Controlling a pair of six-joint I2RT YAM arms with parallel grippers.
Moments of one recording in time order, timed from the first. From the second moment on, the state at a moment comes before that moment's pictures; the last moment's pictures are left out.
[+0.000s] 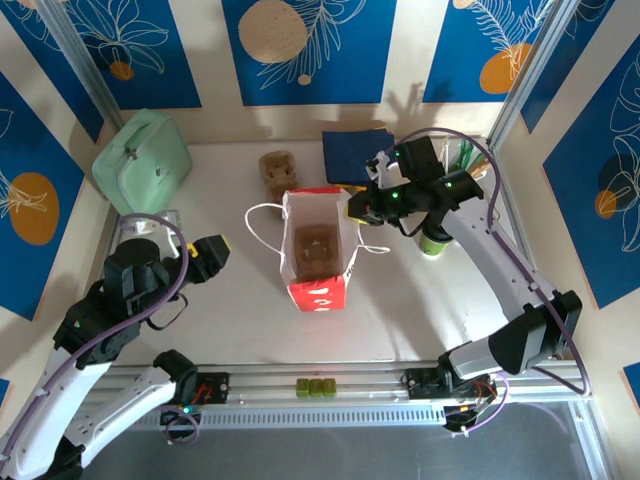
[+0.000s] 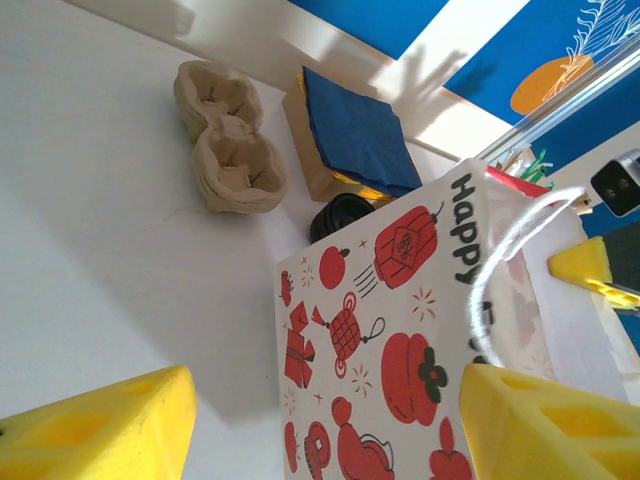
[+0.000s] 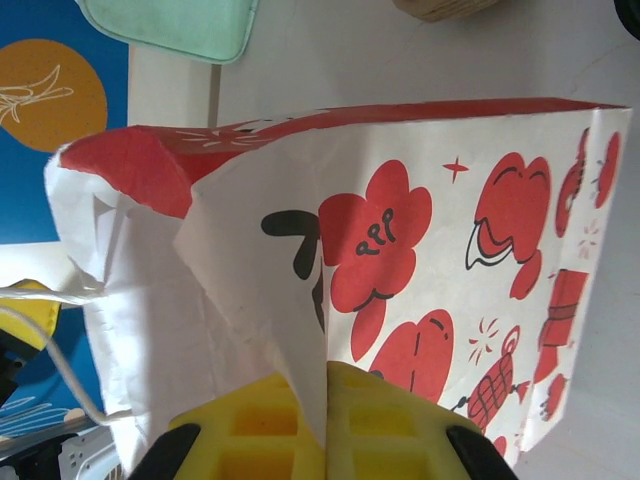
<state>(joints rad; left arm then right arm) -0.60 0.62 1.05 -0.83 -0.11 -0.70 0.41 1.43 1.49 -0.95 -0.65 0.59</state>
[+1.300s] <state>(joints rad) -0.60 0.62 1.05 -0.83 -0.11 -0.70 0.29 1.62 1.65 -1.03 -0.68 0.46</state>
